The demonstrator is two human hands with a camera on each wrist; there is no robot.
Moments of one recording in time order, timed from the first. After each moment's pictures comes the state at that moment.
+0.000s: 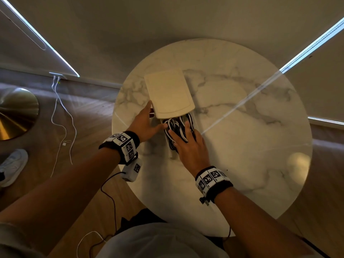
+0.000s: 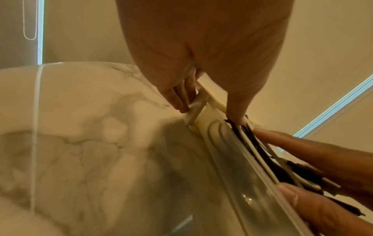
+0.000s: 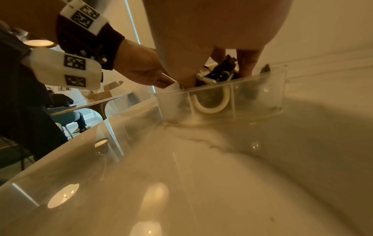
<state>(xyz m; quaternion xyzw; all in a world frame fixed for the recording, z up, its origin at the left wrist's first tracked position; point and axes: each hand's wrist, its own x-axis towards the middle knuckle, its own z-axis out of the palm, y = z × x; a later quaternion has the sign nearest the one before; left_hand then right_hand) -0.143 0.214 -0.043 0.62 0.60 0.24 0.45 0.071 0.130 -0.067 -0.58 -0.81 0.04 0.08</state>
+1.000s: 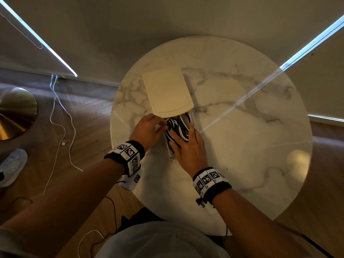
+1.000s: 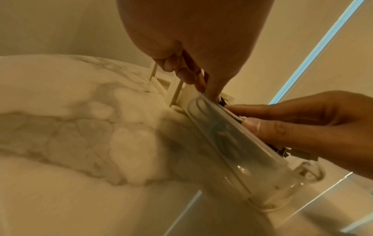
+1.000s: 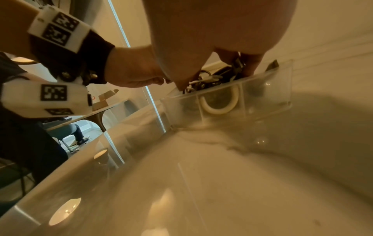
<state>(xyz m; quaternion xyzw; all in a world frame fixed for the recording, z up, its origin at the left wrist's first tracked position) -0.123 0.188 -0.048 0.72 0.59 0.25 0.27 0.065 0.126 -0.064 -0.63 -0.76 0.12 0.13</state>
